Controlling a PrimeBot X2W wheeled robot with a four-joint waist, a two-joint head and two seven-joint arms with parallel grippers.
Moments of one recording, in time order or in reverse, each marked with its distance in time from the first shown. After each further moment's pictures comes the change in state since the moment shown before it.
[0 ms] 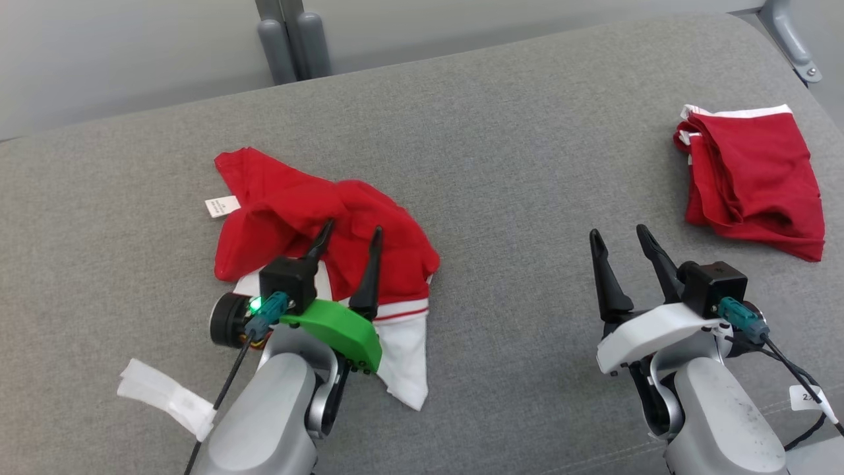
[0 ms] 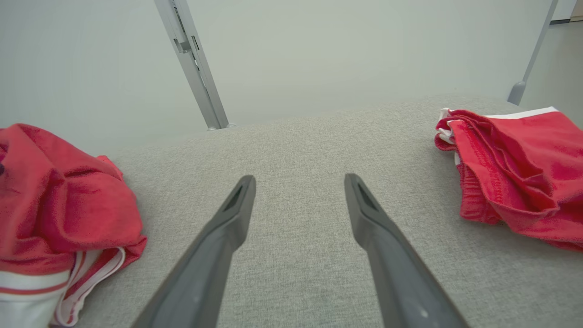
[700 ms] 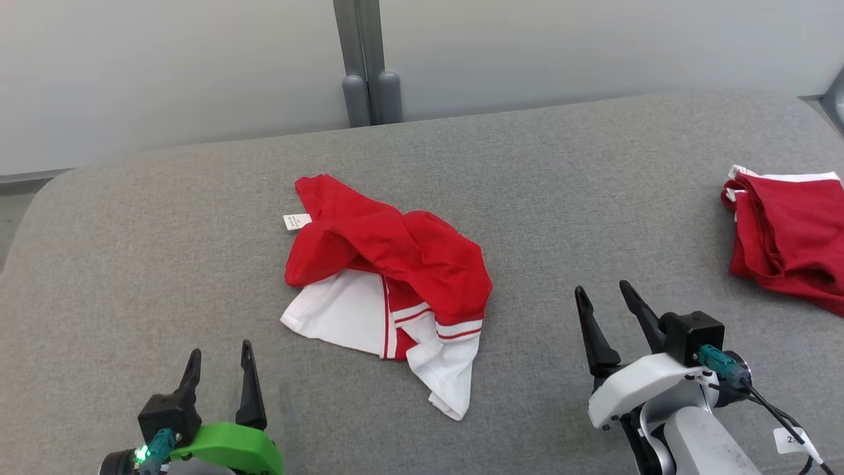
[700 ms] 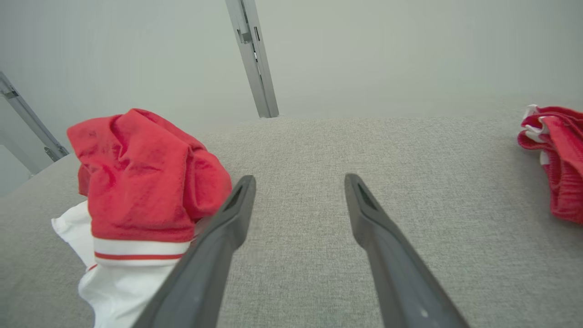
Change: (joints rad) left arm 0.411 0.012 0.430 -0.172 0.183 0.005 0.000; right arm 0.108 0.001 0.050 0.008 0.006 0.000 0.000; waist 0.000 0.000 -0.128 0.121
